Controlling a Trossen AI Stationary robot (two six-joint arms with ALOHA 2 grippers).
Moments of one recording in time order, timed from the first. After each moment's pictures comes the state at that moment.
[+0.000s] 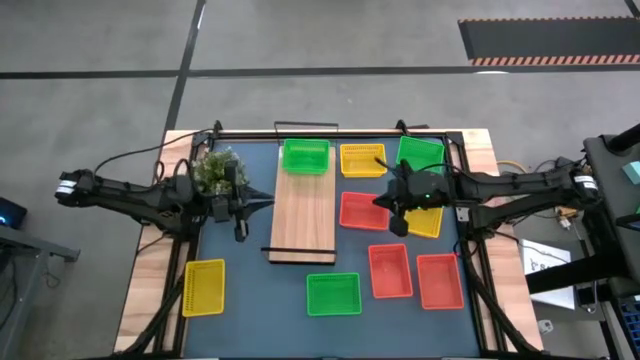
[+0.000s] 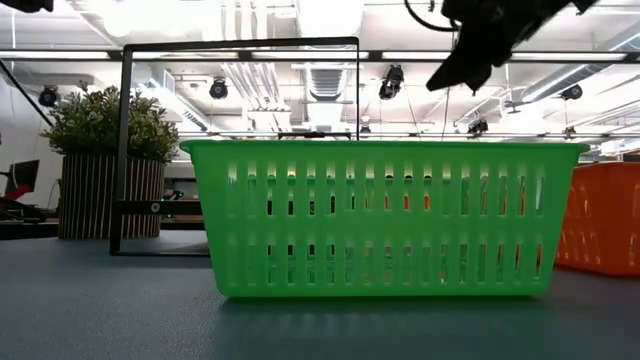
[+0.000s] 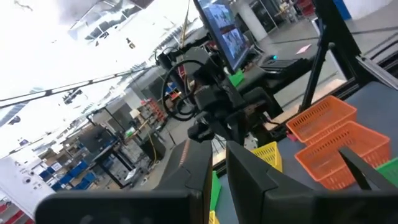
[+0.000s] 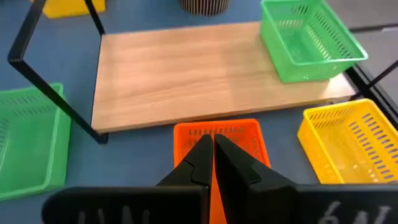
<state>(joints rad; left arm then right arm) -0.14 0.72 0.56 0.31 -0.17 0.66 -0.01 1.08 0.83 -0.40 0.10 0.08</state>
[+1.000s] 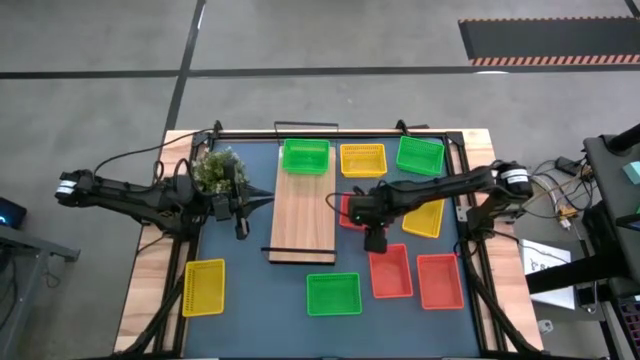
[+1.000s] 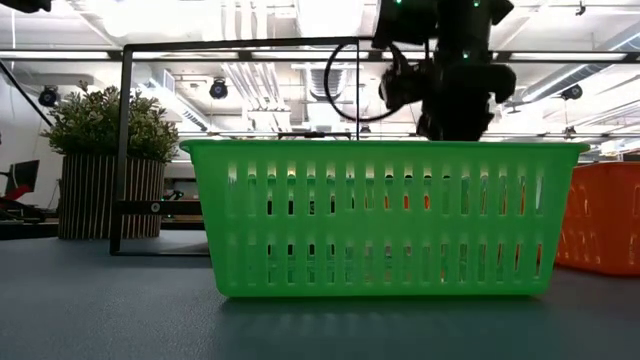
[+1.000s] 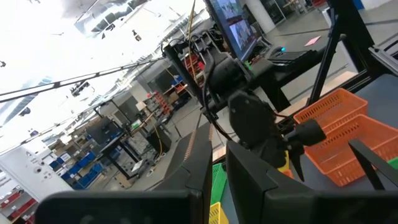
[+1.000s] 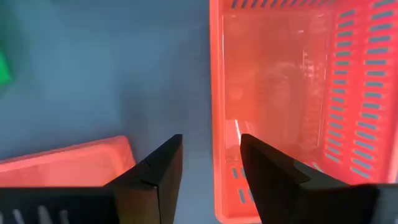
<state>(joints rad) -0.14 0.72 0.56 0.30 -0.22 0.66 0.02 1.70 1.20 -0.89 0.00 0.16</state>
